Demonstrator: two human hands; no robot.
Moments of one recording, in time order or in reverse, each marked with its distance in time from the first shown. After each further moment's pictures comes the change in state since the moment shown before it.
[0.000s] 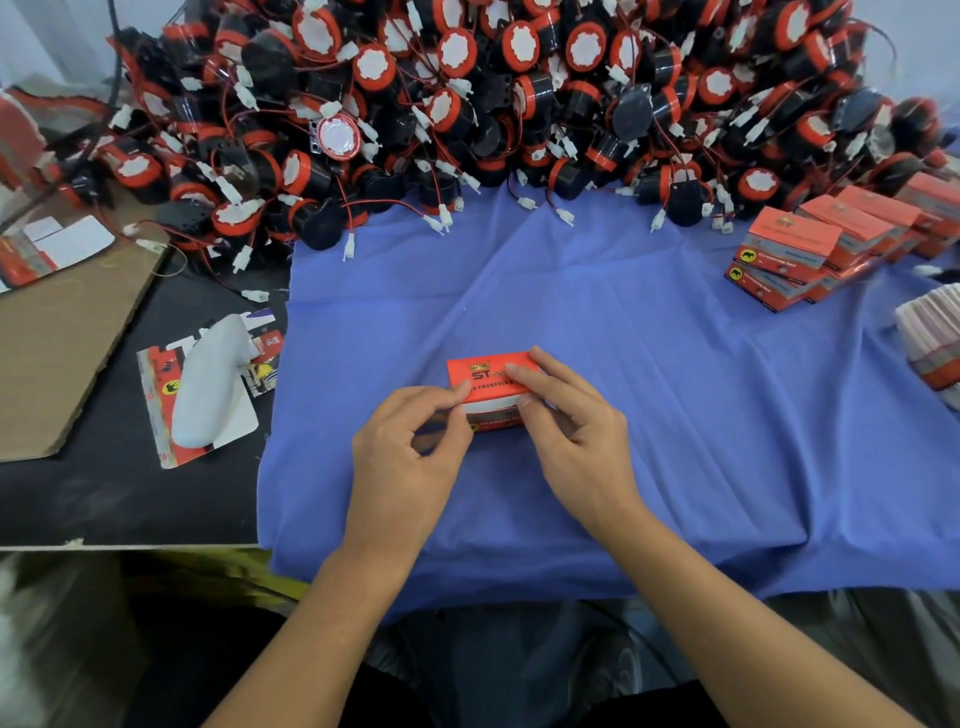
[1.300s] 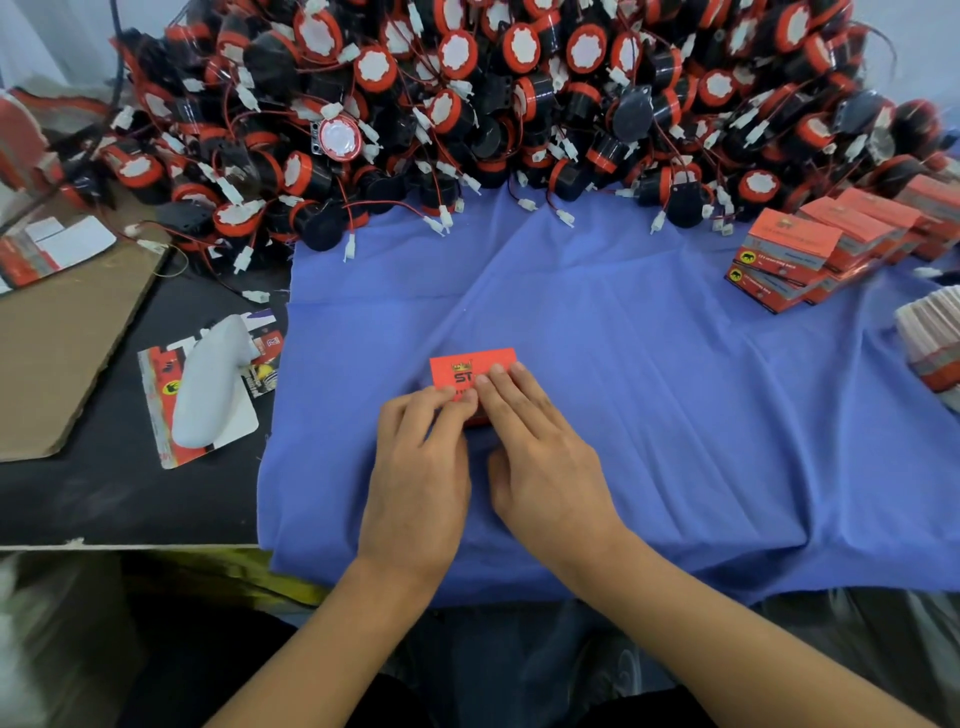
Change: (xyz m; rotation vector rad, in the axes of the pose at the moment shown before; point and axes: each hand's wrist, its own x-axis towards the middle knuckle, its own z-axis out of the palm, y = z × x) left_hand -0.015 -0.004 0.011 0.554 -0.006 0.252; right_hand -0.018 -0.001 0.018 -0.776 -0.088 -0.434
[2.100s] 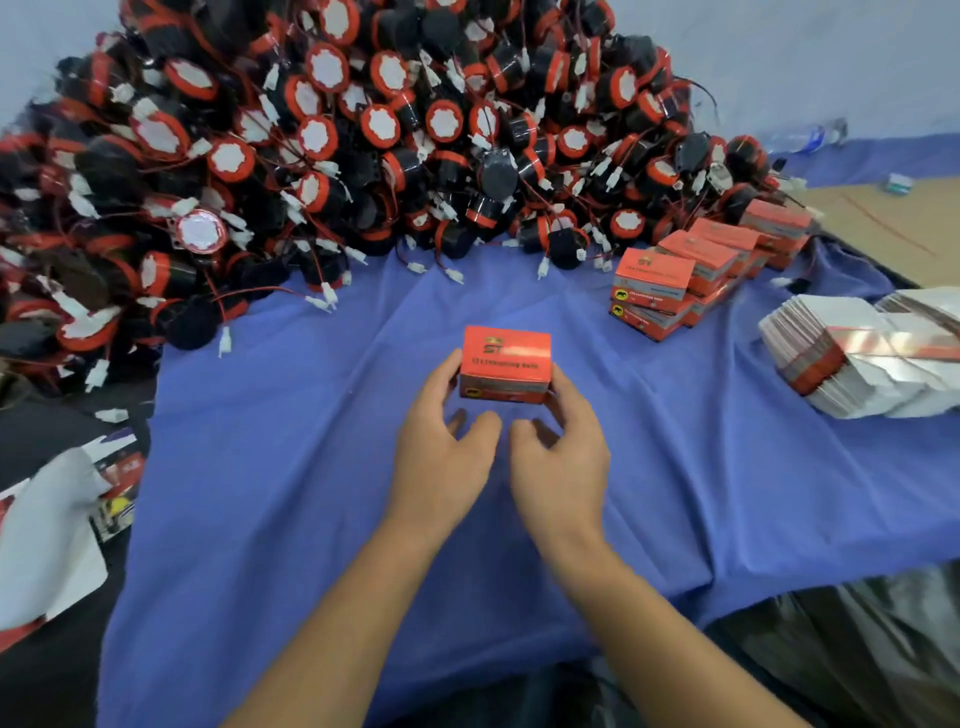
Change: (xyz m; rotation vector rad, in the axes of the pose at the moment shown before) left_hand 0.091 0.089 0.056 -0.853 -0.315 -0.299; right_hand 0.037 0.053 -0.055 0.642 0.384 0.846
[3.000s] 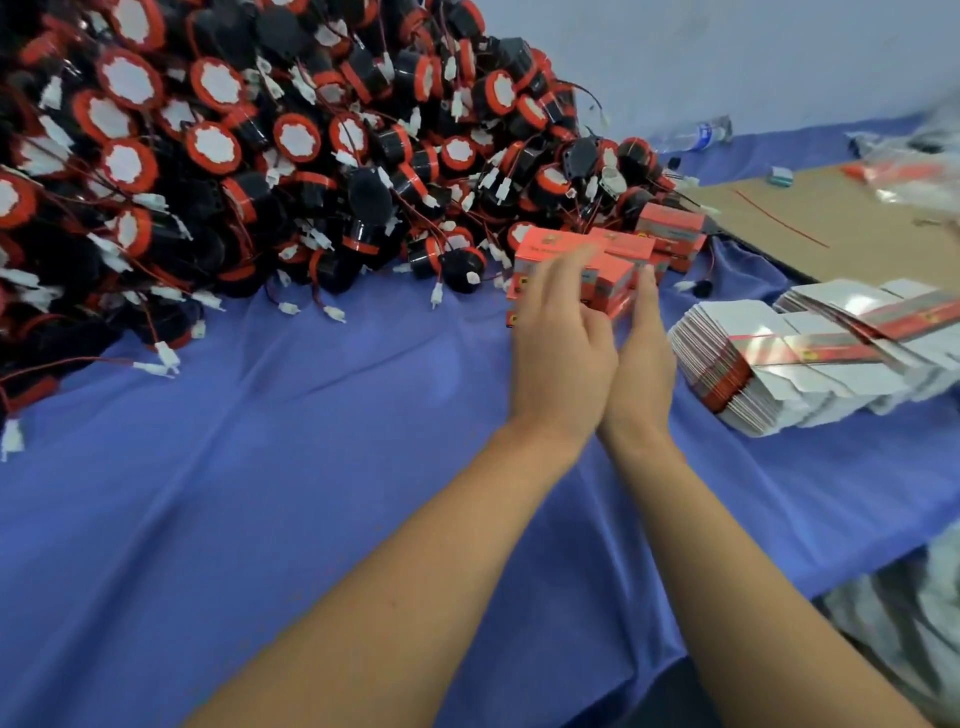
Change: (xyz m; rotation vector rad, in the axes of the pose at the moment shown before) left_hand 0.097 0.046 0.202 0.081 -0.027 0.474; right_hand 0.166 0.004 -0.117 -0.283 0.357 -0.103
